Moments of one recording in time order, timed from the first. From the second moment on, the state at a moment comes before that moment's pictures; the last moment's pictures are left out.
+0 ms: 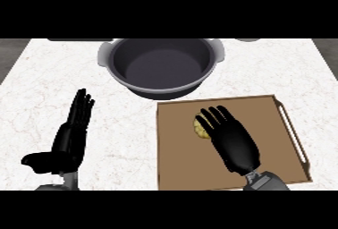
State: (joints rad) left arm 0.00 0.15 -0.14 -1.62 0.10 0.23 -0.10; right arm -0.15 -0.19 0.46 -1.63 1.46 0.08 0.04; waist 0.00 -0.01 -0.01
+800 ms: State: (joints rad) left arm -0.04 0.11 -0.14 -1.58 0.07 0.20 -0.11; right arm -0.23 -0.09 0.47 -1.53 1.49 0.02 0.15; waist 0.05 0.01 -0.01
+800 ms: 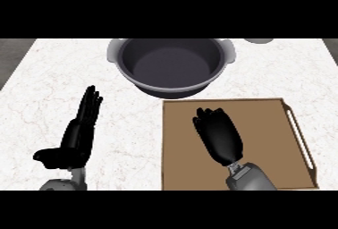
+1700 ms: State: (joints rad) left arm -0.12 0.09 -0.24 -1.56 0.05 0.14 -0.10; right arm -0.73 0.00 0.44 -1.34 1.33 0.04 0.85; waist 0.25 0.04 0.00
